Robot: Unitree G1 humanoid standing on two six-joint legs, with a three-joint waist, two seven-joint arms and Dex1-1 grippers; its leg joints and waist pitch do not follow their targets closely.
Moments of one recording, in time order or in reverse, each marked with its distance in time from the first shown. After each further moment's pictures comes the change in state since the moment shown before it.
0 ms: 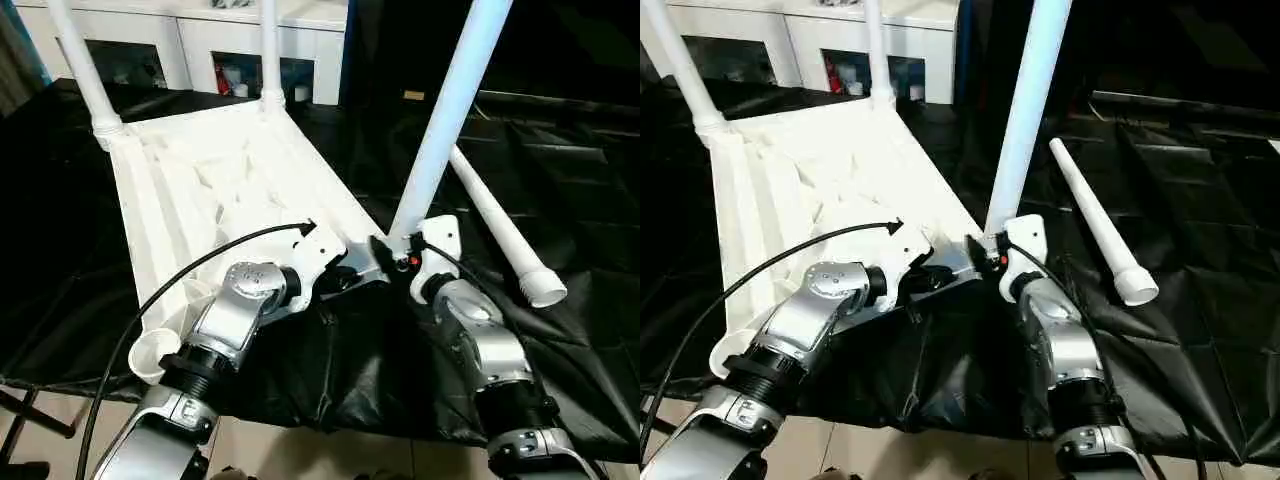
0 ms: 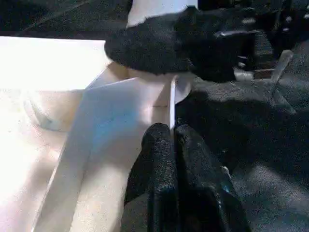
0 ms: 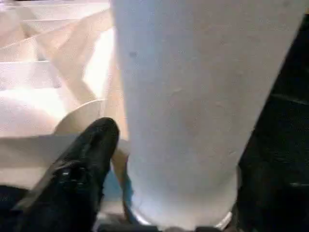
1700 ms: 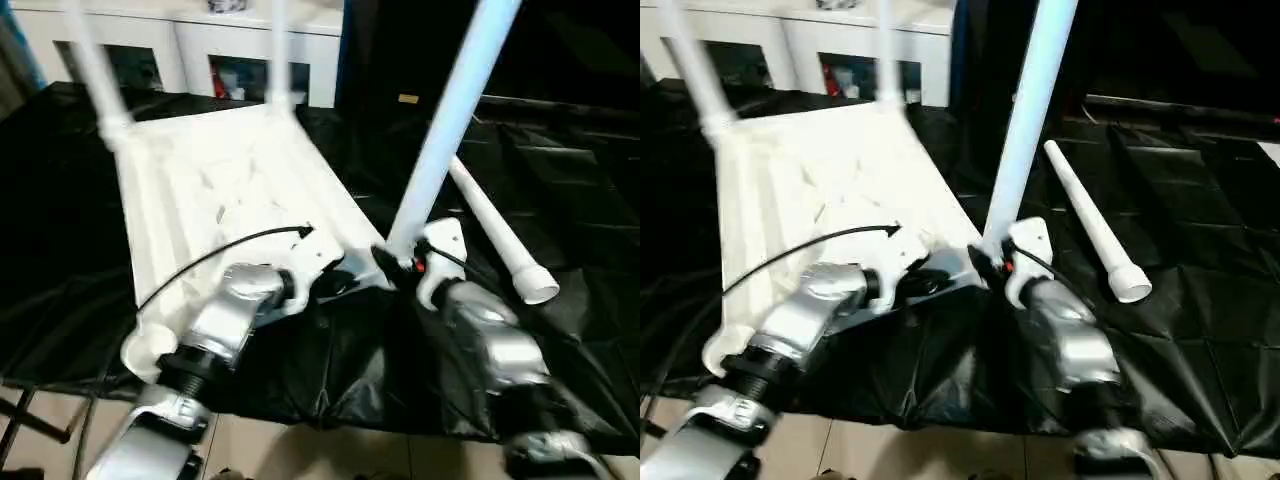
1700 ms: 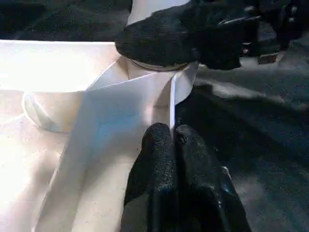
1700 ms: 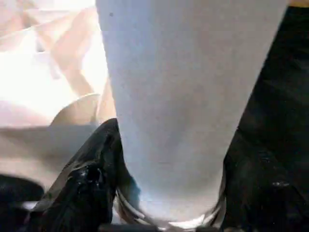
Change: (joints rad) left arm -0.001 -0.015 -0.009 0.026 0.007 -0.017 0.037; right arm -0.008 0.000 0.004 -0.013 -0.006 0.069 -0.066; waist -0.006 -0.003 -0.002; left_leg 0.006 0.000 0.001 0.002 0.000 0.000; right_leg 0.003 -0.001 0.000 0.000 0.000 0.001
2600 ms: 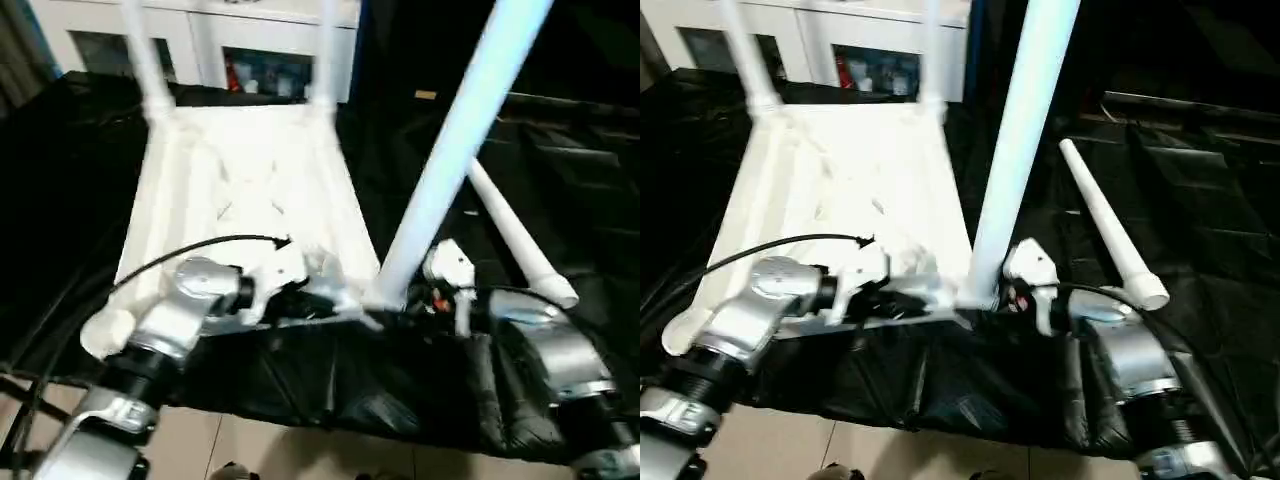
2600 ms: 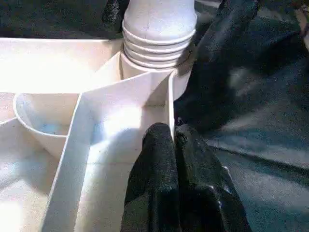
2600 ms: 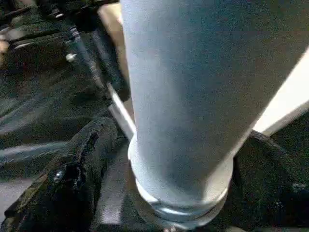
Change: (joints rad) left arm 0.034 0.236 -0.030 -0.052 -0.097 -0.156 -0.450; right arm 0.088 -0.356 0.186 -0.193 0.083 -0.009 0.746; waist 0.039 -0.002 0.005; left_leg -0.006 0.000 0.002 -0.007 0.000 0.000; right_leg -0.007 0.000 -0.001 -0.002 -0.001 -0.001
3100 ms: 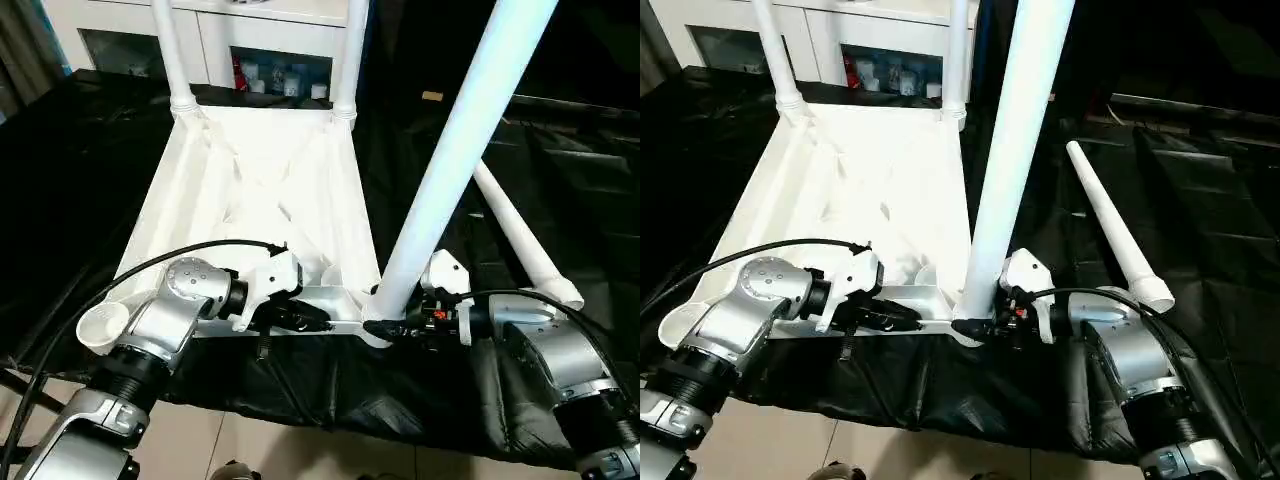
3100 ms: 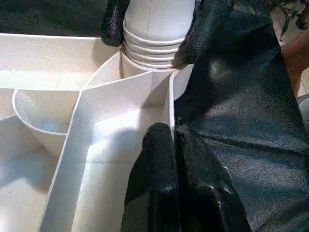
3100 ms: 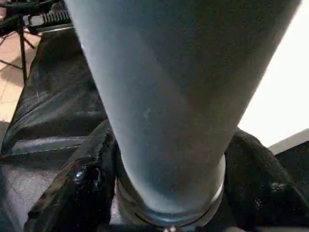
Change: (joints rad) left arm 0.014 0.028 -0.012 -0.011 -0.026 -0.007 -0.061; right arm 0.009 0.004 0.023 -0.012 0.009 0.023 0.037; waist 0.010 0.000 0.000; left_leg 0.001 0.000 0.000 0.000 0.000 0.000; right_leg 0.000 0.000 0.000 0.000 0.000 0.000
